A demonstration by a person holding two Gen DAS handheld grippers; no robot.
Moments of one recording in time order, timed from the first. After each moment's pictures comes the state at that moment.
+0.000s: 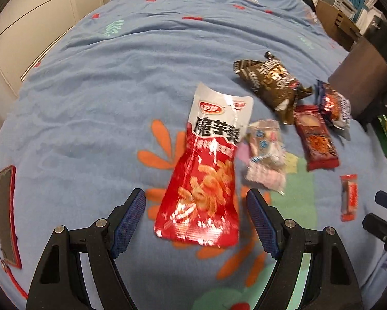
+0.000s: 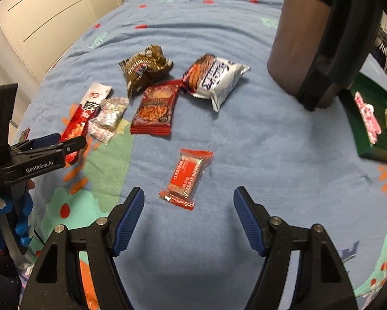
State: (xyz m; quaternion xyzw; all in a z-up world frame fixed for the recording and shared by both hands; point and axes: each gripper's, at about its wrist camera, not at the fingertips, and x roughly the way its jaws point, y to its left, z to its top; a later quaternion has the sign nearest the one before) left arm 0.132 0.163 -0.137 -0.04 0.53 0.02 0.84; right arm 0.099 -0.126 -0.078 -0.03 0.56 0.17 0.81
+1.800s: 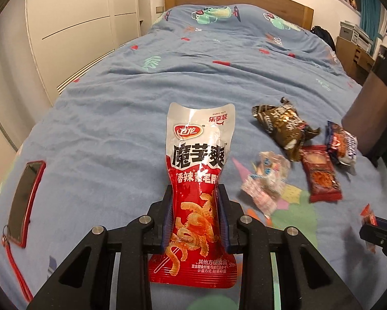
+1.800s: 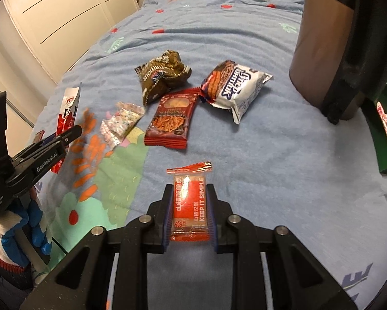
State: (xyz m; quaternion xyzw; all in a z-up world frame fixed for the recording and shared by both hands) left arm 0.101 0.165 -0.114 -0.06 0.42 0.11 0.90; right arm 0.104 -0.126 -0.080 -0.02 0.54 0.23 0.81
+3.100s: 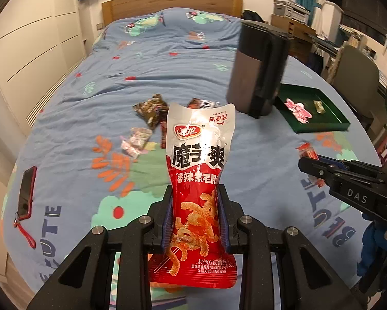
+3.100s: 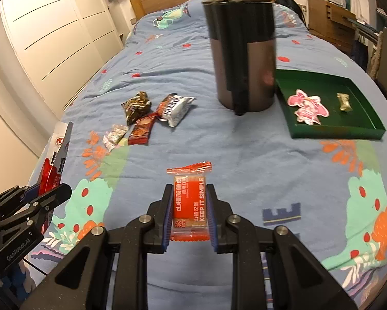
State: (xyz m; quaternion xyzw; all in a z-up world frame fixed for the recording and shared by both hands) left arm -0.020 -0.012 -0.008 0.00 0.44 -0.03 0.90; right arm 0.018 -0.257 0.001 0.03 0.47 0.18 0.86
